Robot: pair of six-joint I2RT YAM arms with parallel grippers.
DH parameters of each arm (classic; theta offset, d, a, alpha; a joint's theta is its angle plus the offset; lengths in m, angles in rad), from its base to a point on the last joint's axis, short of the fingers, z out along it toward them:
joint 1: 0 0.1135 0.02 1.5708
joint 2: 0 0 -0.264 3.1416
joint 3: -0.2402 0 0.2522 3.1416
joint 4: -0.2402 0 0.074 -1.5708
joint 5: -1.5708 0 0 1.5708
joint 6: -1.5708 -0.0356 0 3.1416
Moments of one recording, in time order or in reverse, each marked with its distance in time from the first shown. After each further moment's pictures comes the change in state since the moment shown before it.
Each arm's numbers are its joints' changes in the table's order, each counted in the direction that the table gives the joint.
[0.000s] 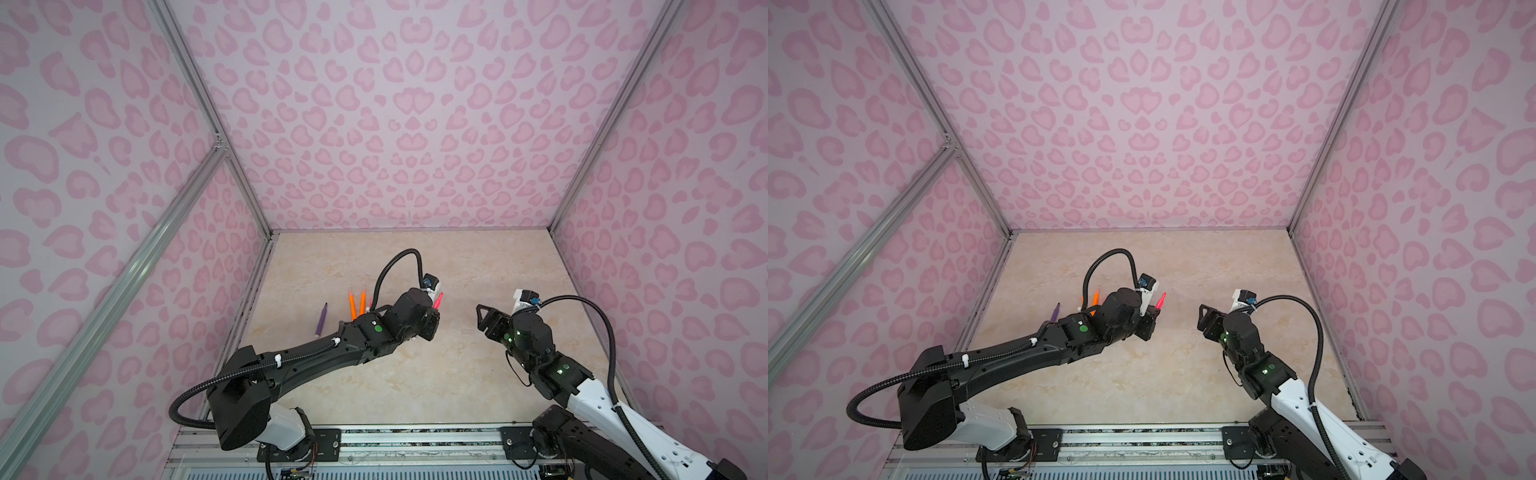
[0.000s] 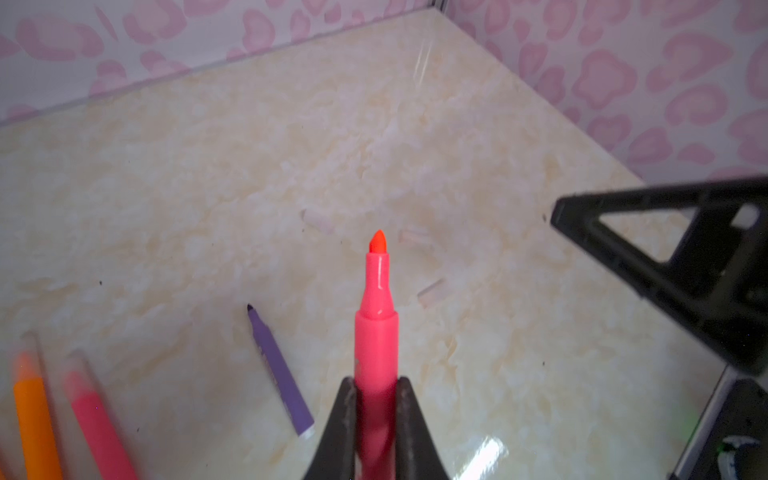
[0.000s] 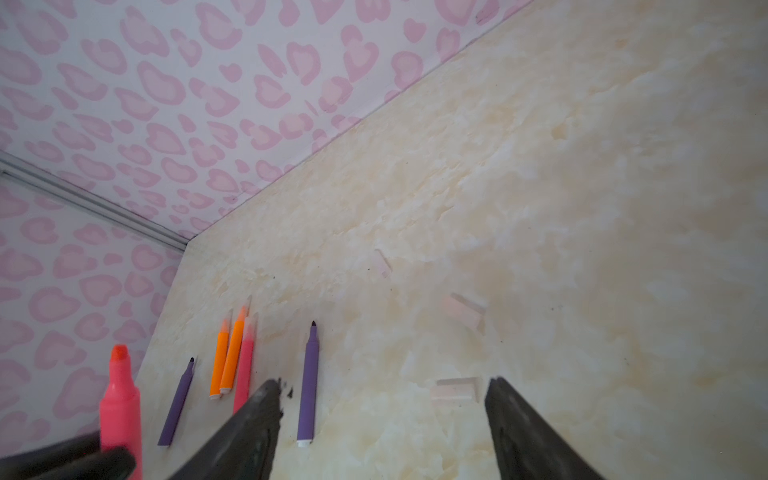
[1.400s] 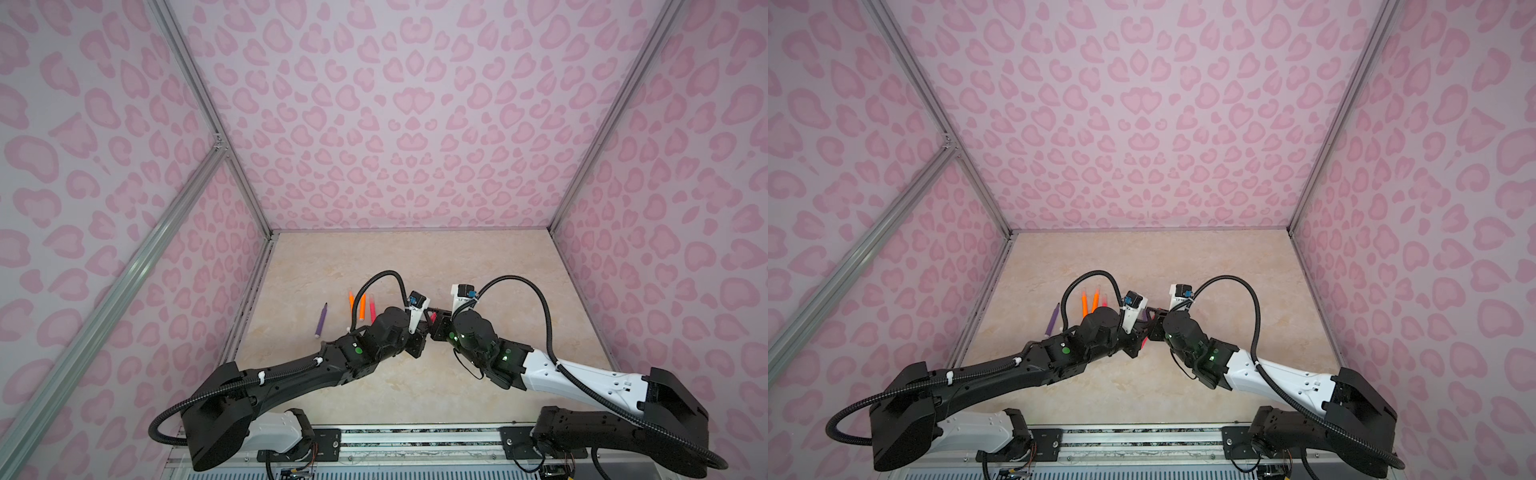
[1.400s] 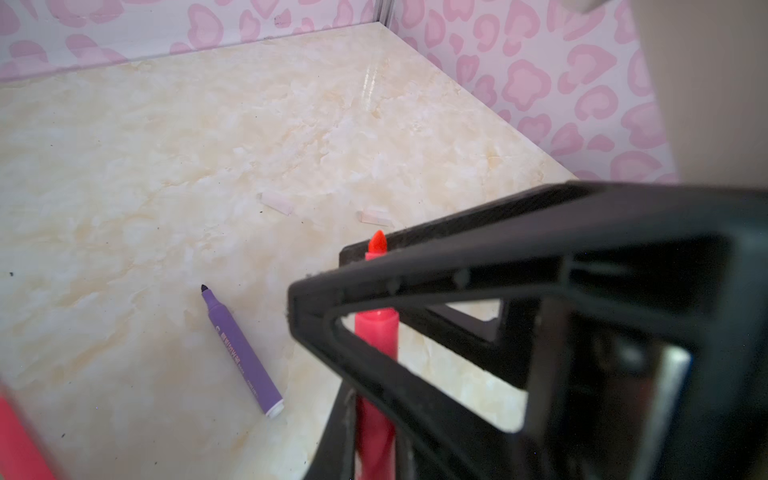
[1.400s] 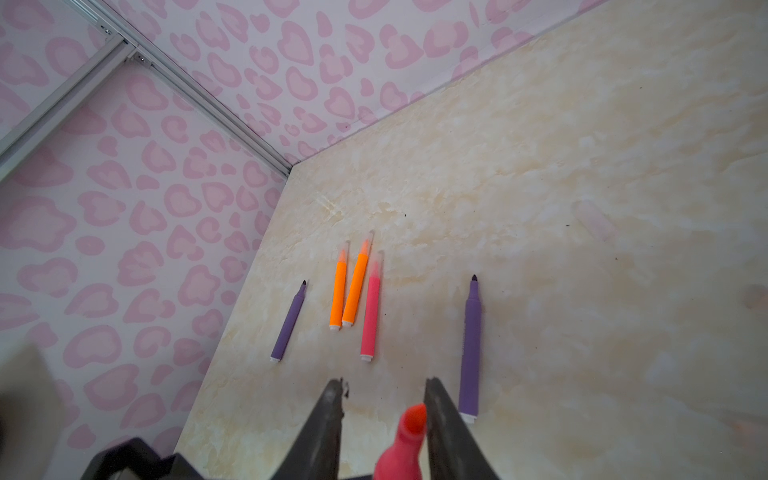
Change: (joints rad) left arm 0.003 0.159 0.280 0.200 -0.150 -0.019; right arm 0.370 -0.441 -0.196 0.277 -0.108 -0.067
